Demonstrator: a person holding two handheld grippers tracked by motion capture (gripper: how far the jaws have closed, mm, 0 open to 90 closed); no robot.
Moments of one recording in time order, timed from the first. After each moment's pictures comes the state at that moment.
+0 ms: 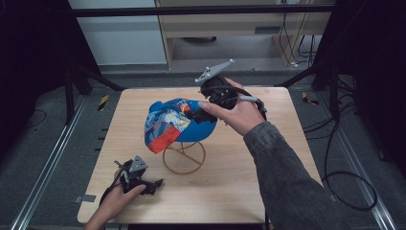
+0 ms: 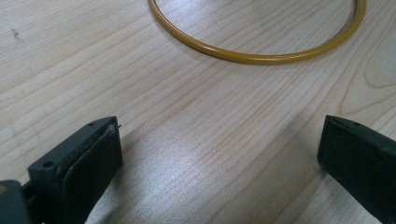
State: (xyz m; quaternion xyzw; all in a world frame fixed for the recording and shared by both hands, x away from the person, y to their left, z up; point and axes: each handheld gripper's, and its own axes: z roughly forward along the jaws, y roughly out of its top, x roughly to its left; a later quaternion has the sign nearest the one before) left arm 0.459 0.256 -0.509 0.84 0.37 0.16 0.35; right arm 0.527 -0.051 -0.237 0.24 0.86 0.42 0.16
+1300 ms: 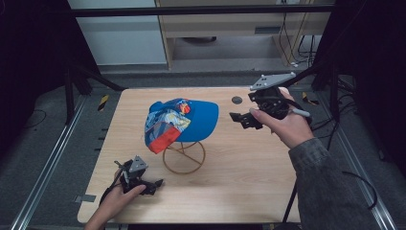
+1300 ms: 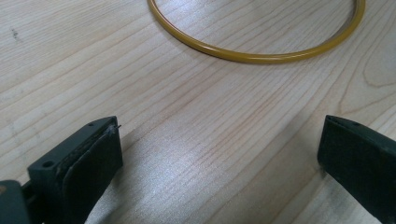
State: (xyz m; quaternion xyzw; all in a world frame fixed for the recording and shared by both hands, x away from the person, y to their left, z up) left arm 0.458 0.256 -0.509 0.85 0.37 0.16 0.35; right arm 0.507 -0.162 -0.256 0.31 0.83 0.42 0.20
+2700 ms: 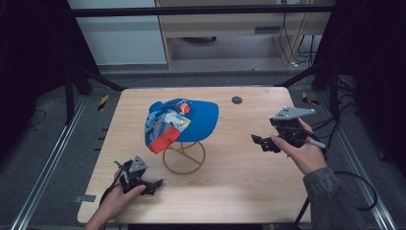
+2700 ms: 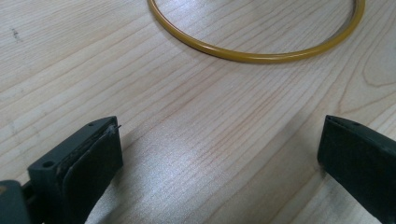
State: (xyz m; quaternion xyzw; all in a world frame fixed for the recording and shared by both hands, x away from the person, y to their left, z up) left arm 0.458 0.257 -0.509 0.85 0.37 0.16 0.35; right arm 0.486 -0.221 -0.340 0.37 0.81 0.41 0.22
